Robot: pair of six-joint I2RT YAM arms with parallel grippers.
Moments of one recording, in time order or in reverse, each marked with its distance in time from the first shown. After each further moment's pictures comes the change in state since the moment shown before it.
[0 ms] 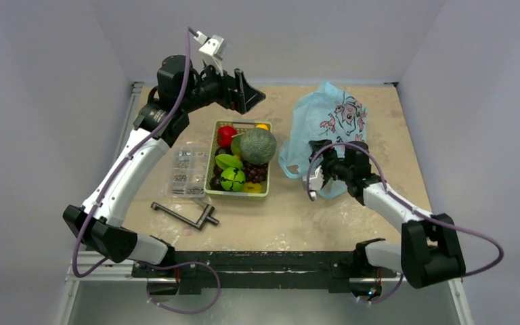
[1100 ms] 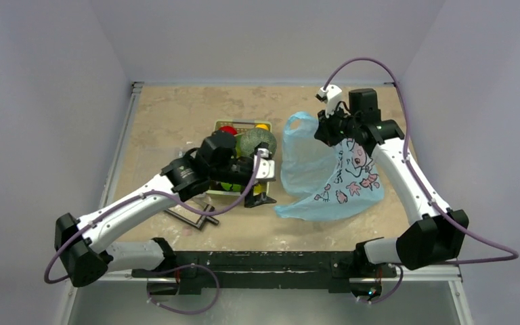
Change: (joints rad) left arm -0.387 -0.269 -0.560 -0.042 0.195 0.727; right arm 0.024 0.174 0.756 -0.724 0.219 1.550
